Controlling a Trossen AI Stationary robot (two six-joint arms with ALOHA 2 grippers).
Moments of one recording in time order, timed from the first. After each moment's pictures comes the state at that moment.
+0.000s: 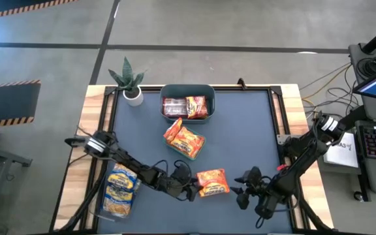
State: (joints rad) left arm -0.47 2.07 1.00 0.52 -0.47 -1.15; right arm 0.92 1.58 0.77 -0.37 0.77 1.51
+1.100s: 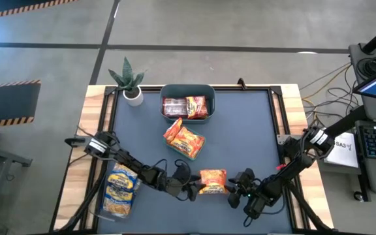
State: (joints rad) left arm -0.46 2.08 1.00 0.64 -0.54 -1.03; right arm 0.85 1.80 0.78 -0.20 0.78 1.49
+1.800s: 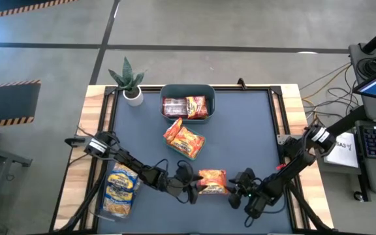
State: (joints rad) left arm -0.46 2.08 1.03 0.63 -0.53 -0.84; right arm 0.85 1.77 0.78 -0.21 0.75 1.47
